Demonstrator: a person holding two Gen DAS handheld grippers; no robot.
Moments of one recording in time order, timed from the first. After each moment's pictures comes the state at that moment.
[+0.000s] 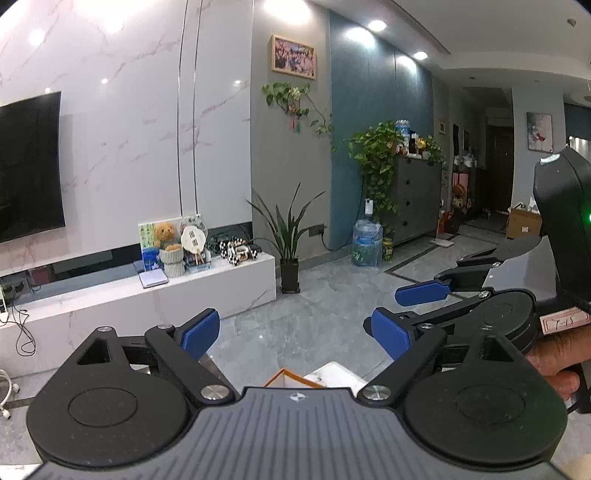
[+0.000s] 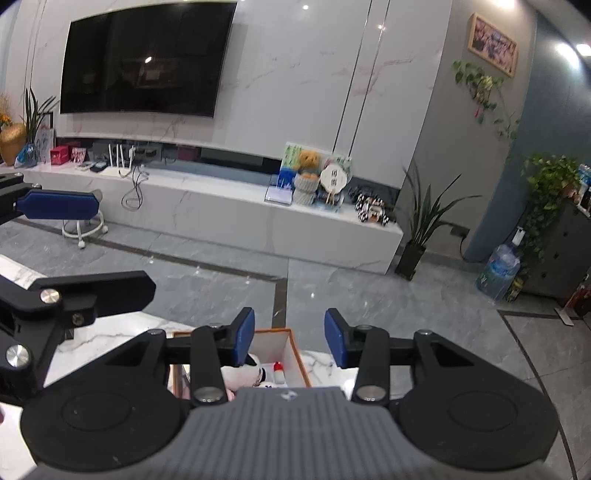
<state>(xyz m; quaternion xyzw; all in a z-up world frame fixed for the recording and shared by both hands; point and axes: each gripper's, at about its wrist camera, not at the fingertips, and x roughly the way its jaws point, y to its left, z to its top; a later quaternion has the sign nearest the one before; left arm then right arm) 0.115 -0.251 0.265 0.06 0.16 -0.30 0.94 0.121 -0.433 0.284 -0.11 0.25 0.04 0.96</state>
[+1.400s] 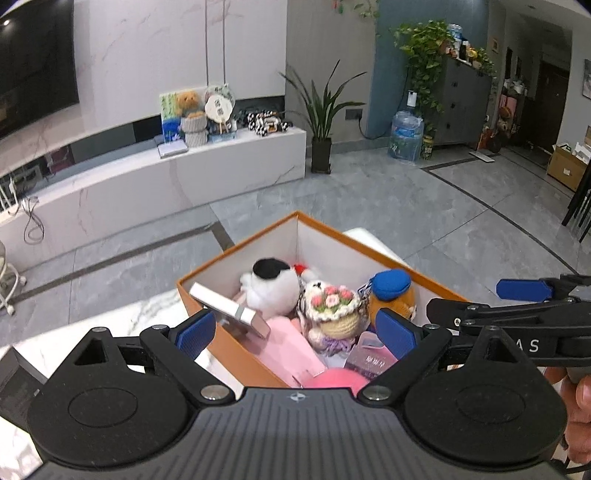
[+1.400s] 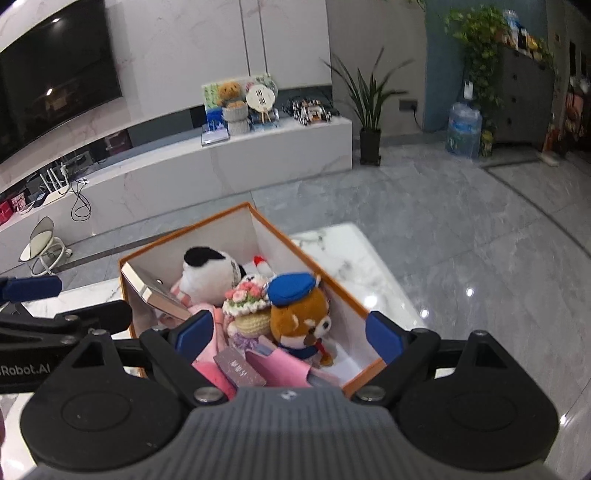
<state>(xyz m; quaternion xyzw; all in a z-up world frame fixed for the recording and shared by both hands) 0.154 -0.275 0.107 0.08 0.34 -0.22 0.91 0.120 -0.477 0.107 0.08 0.35 -0.06 0.93</state>
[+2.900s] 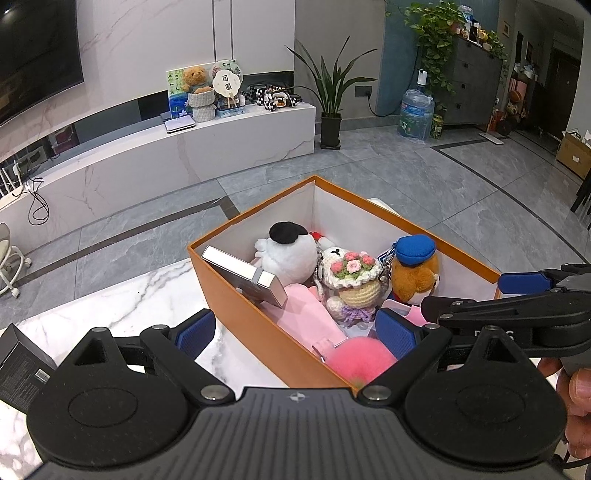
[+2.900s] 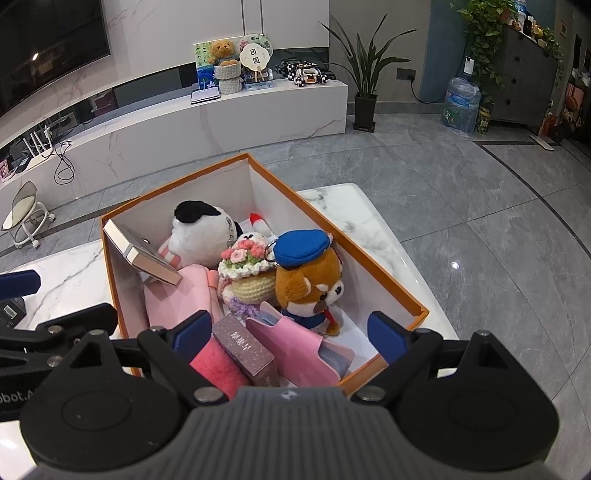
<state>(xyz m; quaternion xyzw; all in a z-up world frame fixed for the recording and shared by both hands) 0.160 -0.270 0.088 0.09 0.37 -0.21 0.90 0.141 -0.455 0.083 0.06 0.40 -0.08 0.91</state>
